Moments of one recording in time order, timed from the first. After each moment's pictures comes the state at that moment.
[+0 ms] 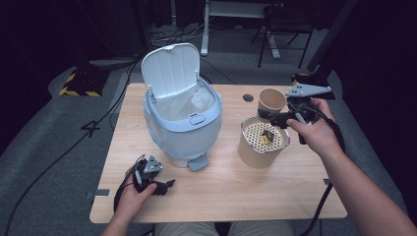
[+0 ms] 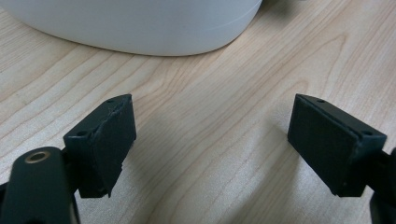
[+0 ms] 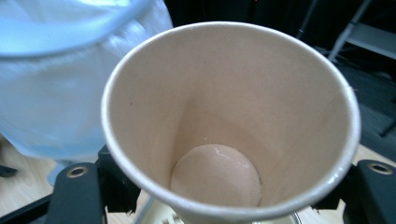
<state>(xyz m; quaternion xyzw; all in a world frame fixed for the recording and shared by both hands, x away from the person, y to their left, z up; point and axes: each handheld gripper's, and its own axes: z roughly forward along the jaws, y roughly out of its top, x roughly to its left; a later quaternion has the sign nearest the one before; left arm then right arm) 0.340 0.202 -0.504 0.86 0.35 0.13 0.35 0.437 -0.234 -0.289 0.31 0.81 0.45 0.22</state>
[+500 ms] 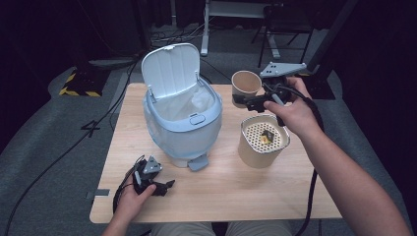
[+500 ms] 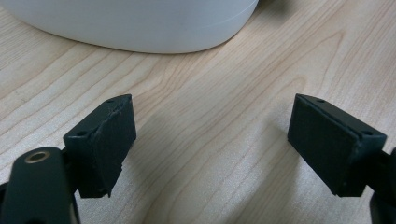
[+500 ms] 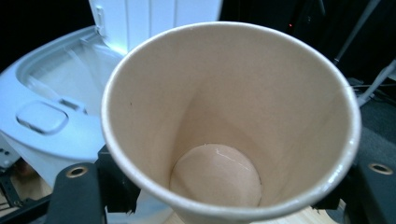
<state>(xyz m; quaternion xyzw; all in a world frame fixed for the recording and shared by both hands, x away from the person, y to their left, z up) 0.338 0.203 -0.504 0.86 0.35 0.13 0.35 0.456 -0.166 -0.248 0.25 0.82 0.48 0.20</state>
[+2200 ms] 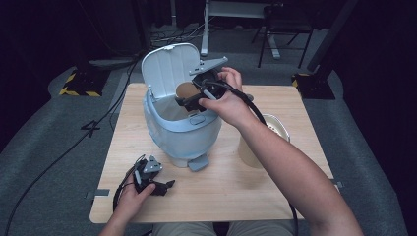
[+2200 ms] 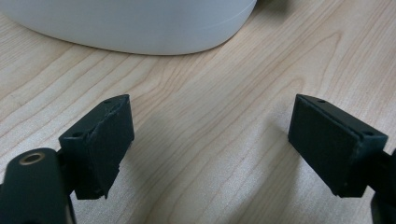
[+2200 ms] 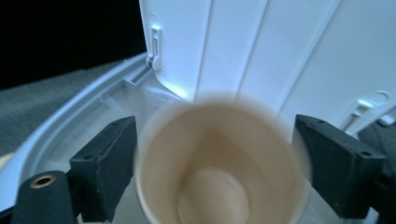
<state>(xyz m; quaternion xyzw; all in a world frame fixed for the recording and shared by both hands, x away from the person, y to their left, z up) 0.340 0.202 -0.504 0.86 0.35 0.12 0.35 0.474 -0.019 -0.261 0.21 0.85 0.45 0.16</state>
